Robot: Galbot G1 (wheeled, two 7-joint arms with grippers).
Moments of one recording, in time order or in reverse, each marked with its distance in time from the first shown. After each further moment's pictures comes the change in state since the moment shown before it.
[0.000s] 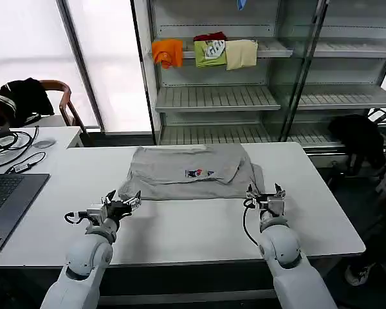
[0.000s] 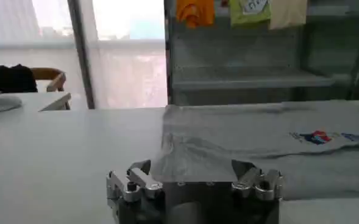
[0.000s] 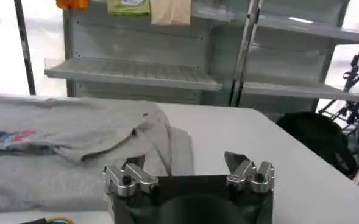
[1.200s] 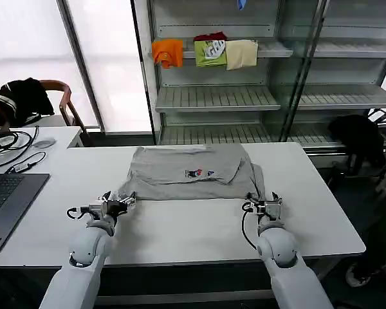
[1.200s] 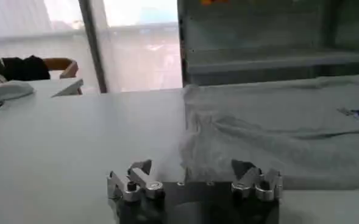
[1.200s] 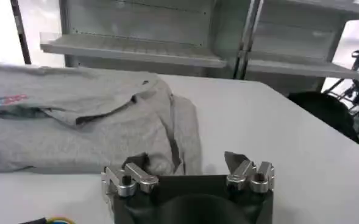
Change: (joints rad) left arm -0.069 0.016 0.008 0.171 0.032 -0.024 0.019; right arm 0.016 0.023 -0.010 -0.101 0.016 -0.004 -0.012
